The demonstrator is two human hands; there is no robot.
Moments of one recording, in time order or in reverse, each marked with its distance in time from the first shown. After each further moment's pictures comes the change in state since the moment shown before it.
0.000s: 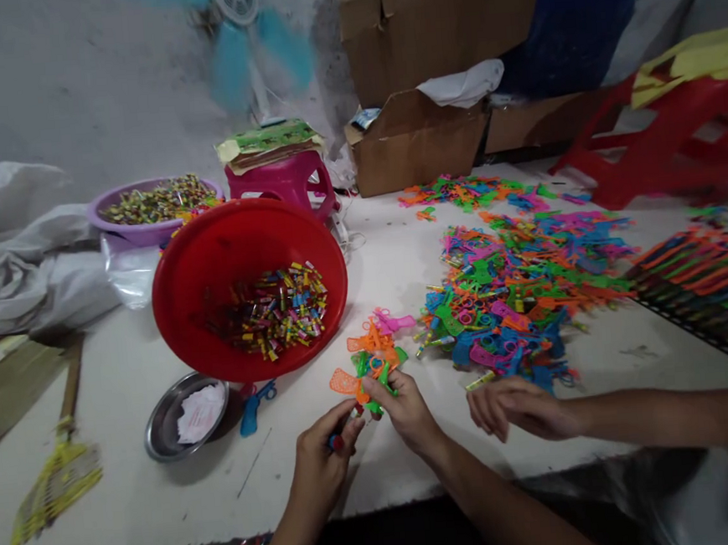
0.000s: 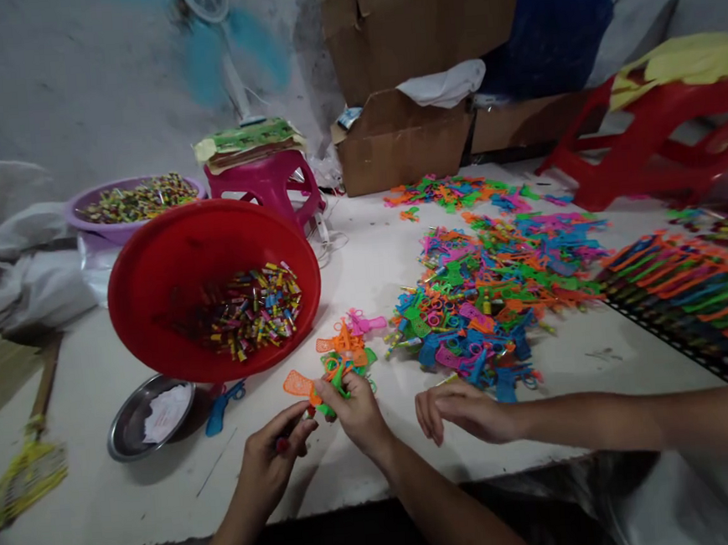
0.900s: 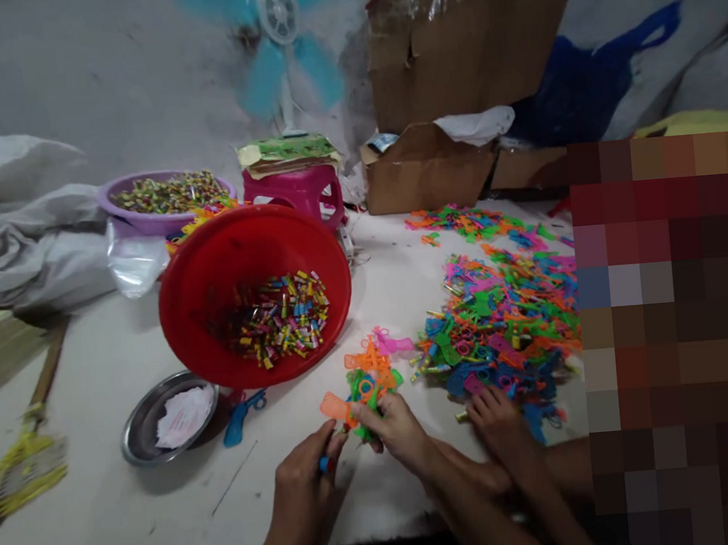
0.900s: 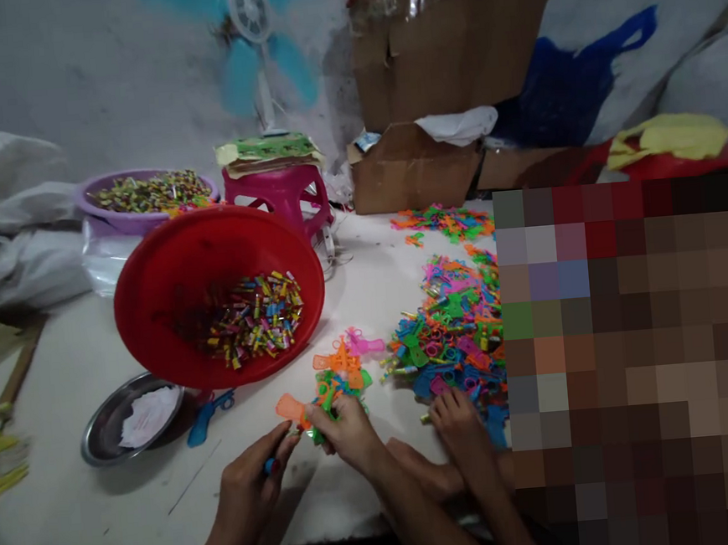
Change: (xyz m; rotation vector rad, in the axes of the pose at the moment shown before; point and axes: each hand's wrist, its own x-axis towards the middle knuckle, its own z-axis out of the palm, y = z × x) left_hand -0.002 -0.027 -0.004 0.109 0.218 0.078; right_hand 0.013 0.001 -0.009 -0.315 -0.229 0.103
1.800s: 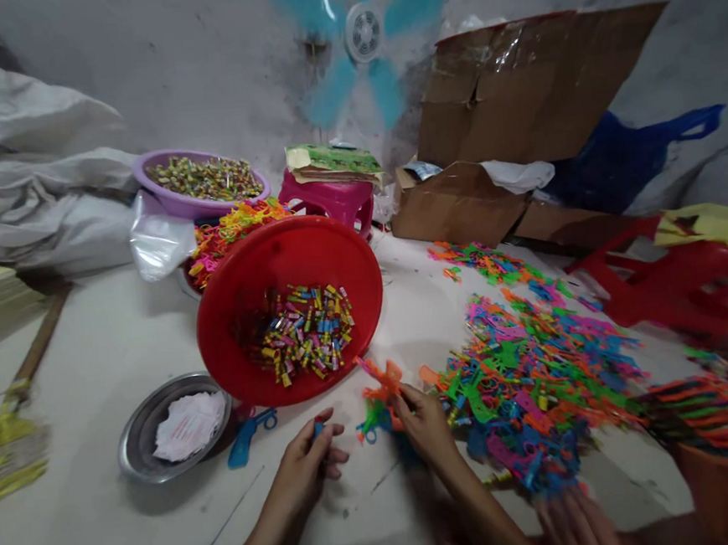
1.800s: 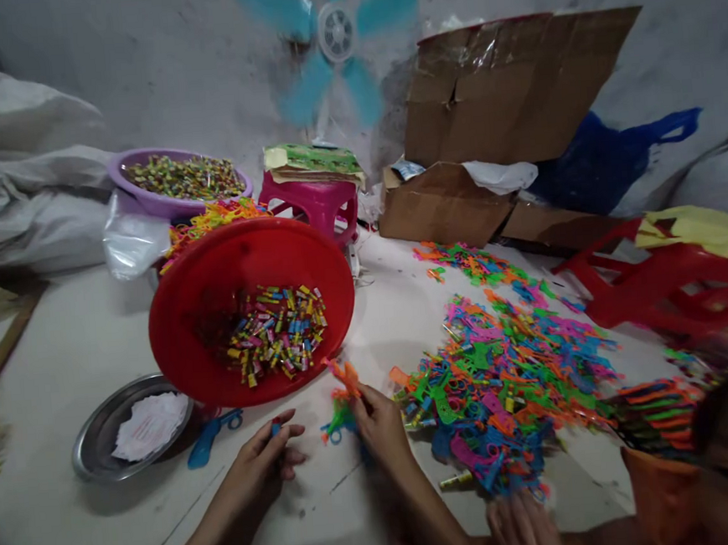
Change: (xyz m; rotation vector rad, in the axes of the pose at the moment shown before) left_hand 0.052 -0.026 -0.010 -0.848 -0.120 -0.628; right_hand 0.052 -0.008 -0.024 -0.563 0.275 -0.211
